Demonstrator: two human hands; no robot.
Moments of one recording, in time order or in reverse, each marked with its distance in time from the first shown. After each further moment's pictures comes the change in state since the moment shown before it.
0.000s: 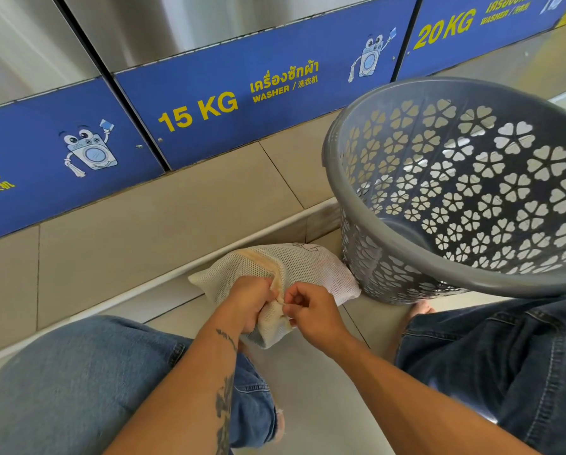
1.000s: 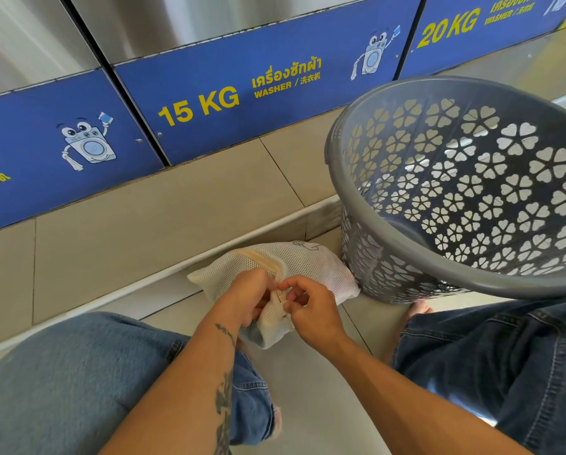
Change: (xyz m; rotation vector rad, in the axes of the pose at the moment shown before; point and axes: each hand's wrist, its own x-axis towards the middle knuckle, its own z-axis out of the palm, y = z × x) left_hand 0.001 0.006 -0.003 -0.004 -0.024 -0.029; right_hand -0.001 0.001 0.005 -0.080 0.102 -0.087
